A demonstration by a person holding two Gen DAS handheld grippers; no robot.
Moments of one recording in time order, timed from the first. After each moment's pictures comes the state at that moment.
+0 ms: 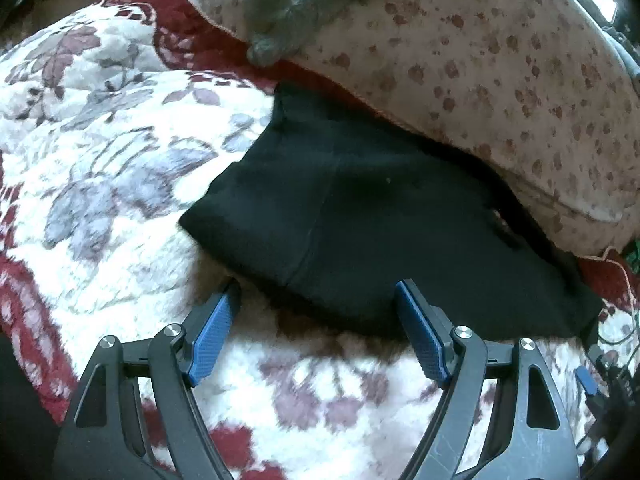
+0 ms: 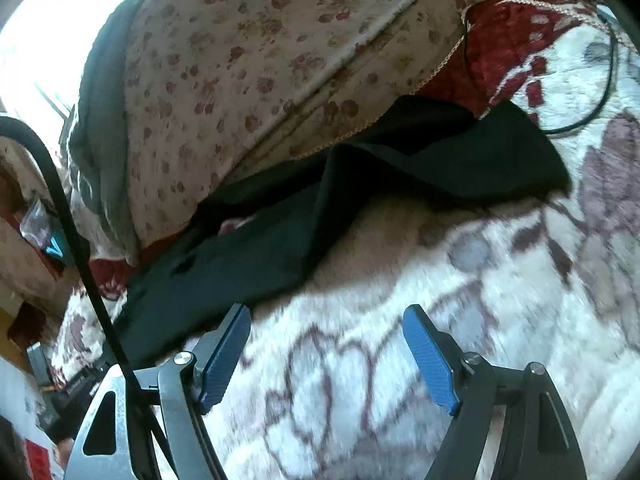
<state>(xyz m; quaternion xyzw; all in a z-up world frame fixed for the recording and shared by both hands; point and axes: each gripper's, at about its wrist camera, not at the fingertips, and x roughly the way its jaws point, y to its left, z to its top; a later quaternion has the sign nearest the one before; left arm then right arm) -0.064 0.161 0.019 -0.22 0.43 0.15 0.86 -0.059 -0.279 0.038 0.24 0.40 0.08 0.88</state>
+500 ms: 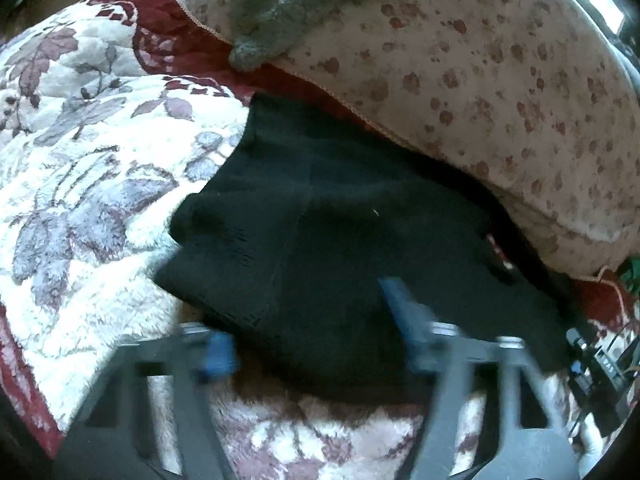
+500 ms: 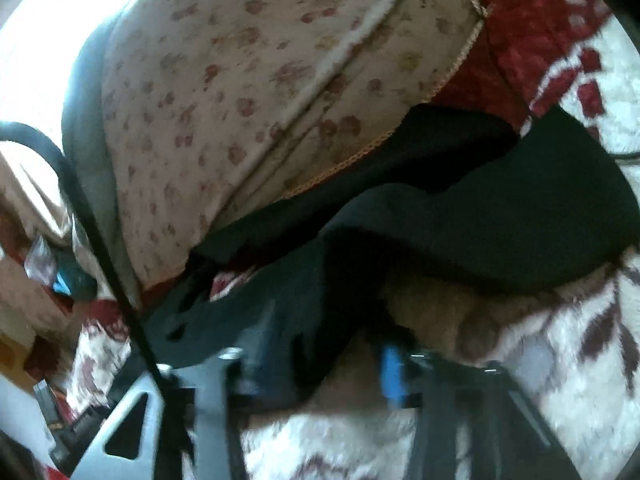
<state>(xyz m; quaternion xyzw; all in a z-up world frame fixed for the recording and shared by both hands) -0.028 0.172 0.019 -0.24 0.43 0.15 0.86 0.011 -0.292 0.021 0.30 0.38 0.08 0.87</state>
